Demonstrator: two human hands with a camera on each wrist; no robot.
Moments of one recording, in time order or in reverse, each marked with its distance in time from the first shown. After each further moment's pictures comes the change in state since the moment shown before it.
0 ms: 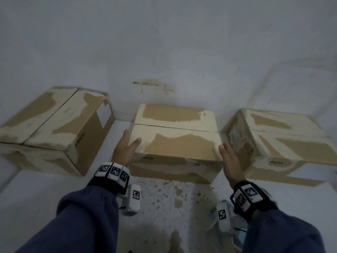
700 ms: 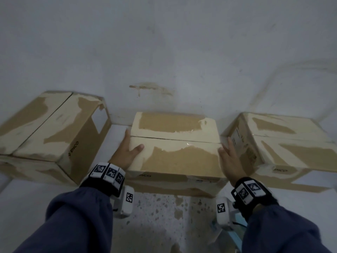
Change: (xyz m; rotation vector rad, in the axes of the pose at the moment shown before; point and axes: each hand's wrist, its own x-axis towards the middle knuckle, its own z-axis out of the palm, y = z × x) left_hand 0.023 0.017 0.000 0.415 -0.236 -0.045; right_hand 0.035 -0.009 0.004 -0.174 -0.039 0.024
